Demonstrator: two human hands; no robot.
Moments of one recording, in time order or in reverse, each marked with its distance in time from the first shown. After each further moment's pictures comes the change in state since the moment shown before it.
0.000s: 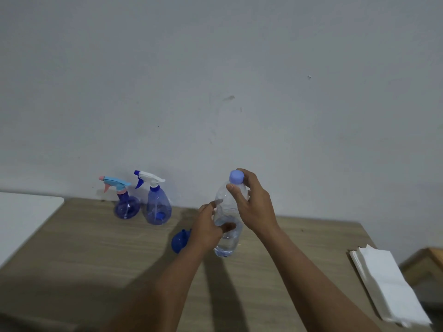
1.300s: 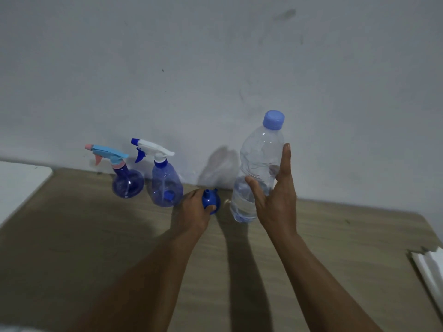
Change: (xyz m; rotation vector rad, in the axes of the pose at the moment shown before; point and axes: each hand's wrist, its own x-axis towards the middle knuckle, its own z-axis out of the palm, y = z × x) left_hand 0.098 -0.136 -0.049 0.617 0.148 0.050; right_hand 0.033 0.100 0.091 -0.067 0.222 -0.006
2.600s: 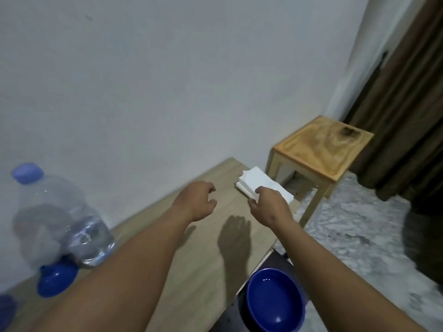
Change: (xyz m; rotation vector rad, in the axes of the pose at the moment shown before) left_hand -0.086 0.327 0.084 0.180 -0.643 0.986; right_hand -0.113 0.053 -0.305 -0.788 0.081 0.837
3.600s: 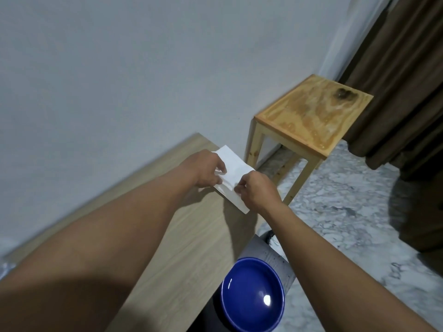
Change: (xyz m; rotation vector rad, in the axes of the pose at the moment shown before) left_hand 0.184 0.060 0.100 0.154 -0.245 0.190; right_hand 0.117 0.103 0.037 0.053 -0.128 0.025
